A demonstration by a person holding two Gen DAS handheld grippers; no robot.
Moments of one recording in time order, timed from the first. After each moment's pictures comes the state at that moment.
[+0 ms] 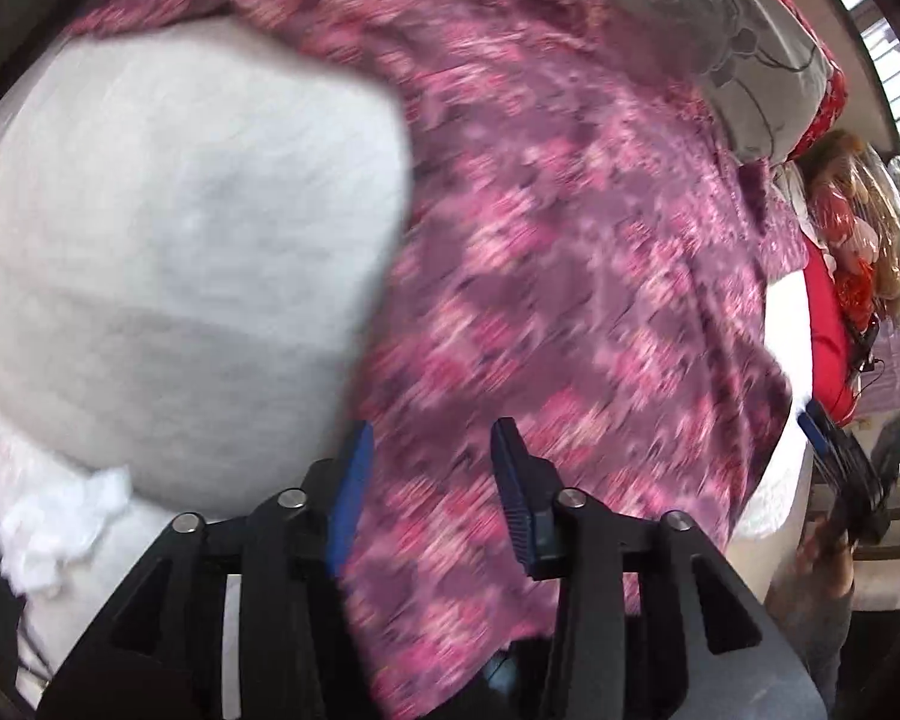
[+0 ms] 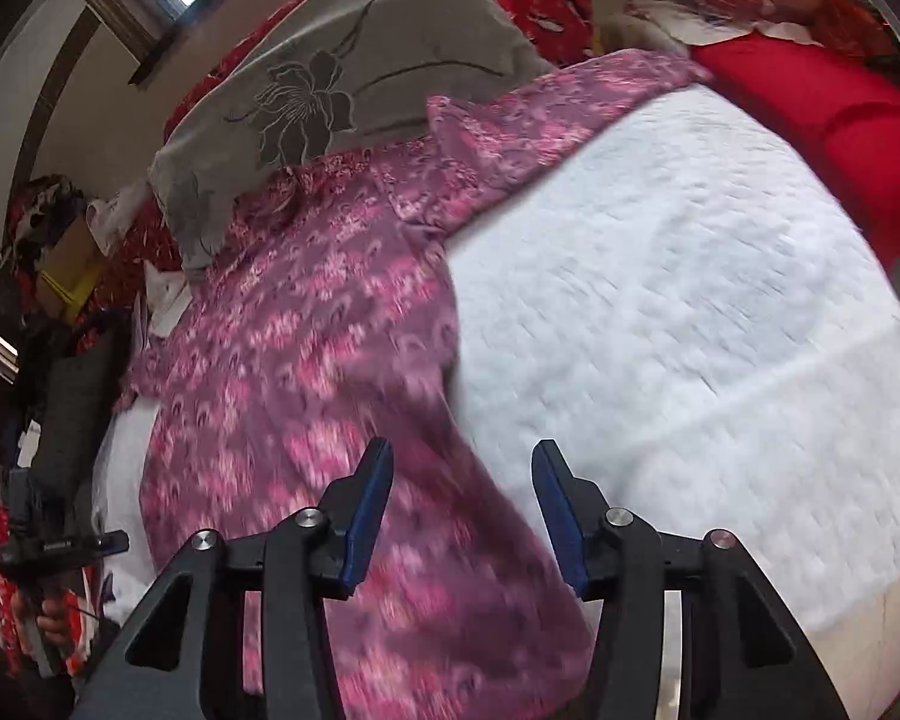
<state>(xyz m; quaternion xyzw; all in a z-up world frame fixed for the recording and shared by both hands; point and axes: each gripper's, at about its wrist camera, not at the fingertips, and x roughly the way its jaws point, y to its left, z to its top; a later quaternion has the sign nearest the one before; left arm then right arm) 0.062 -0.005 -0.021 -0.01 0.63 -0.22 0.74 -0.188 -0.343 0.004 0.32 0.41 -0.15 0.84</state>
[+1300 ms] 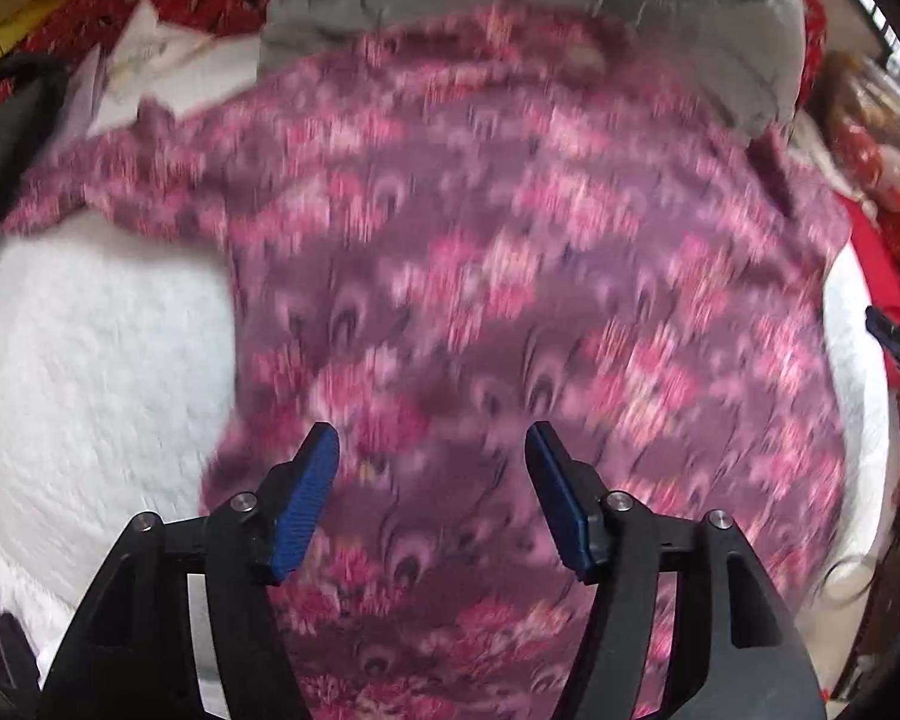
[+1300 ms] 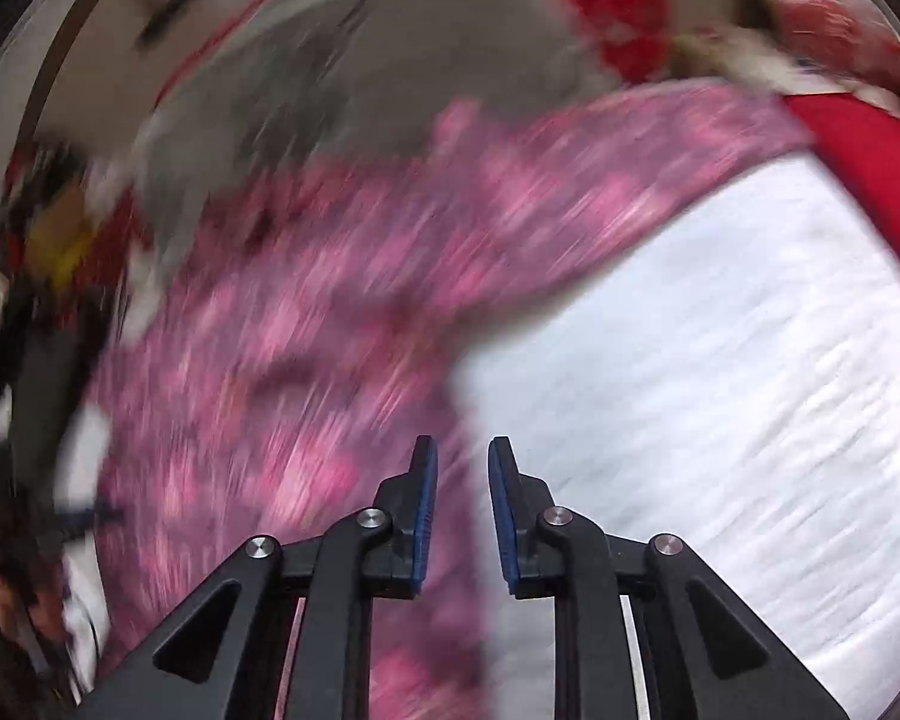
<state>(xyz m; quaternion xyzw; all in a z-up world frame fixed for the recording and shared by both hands) 0.095 -0.106 -0.022 0.11 0.54 -0.22 0.81 -0.132 -0.454 0.004 0.29 0.40 -0.16 0.85</state>
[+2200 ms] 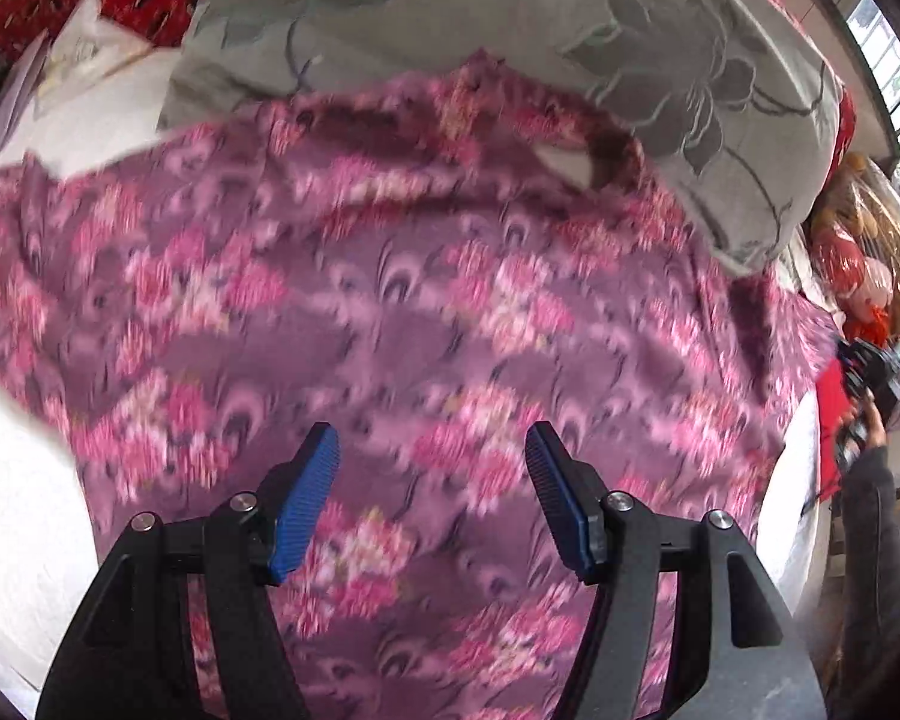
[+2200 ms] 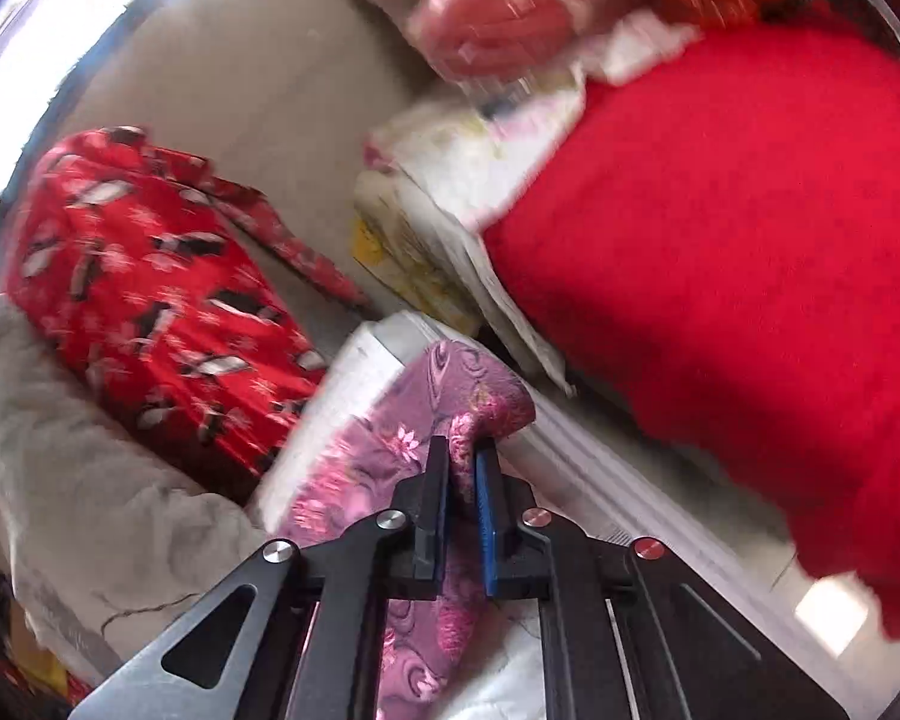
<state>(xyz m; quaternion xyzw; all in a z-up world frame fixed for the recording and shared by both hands) 0.179 -0.175 -0.019 0.01 0.55 -0.24 0.80 -0.073 -0.734 -0.008 0.44 0.22 -0.35 0.80</state>
